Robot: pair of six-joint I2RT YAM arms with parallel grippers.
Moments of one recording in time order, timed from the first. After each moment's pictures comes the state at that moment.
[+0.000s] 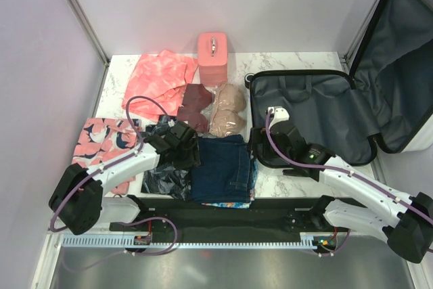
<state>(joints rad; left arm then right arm) -0.67 1.27 0.72 -0.56 -0.03 -0.79 0.76 1.00 0.71 -0.37 0.18 0.54</state>
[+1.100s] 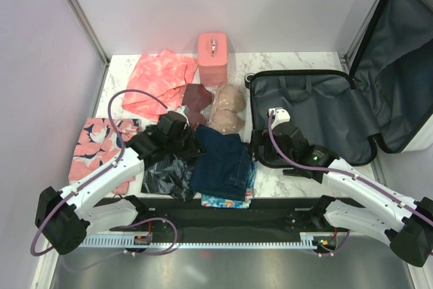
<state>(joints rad) -0.68 1.09 0.80 -0.52 0.08 -0.83 0.76 0.96 0.71 -0.41 0.15 0.52</state>
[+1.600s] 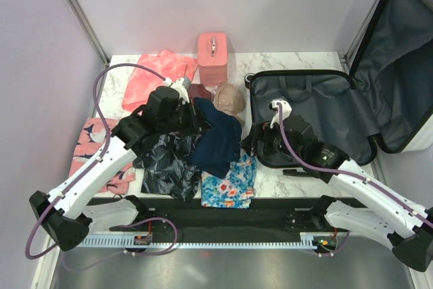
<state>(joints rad) -0.68 1.12 1.17 -0.62 0.14 -0.76 0.76 0.91 0.80 -0.37 0.01 0.53</state>
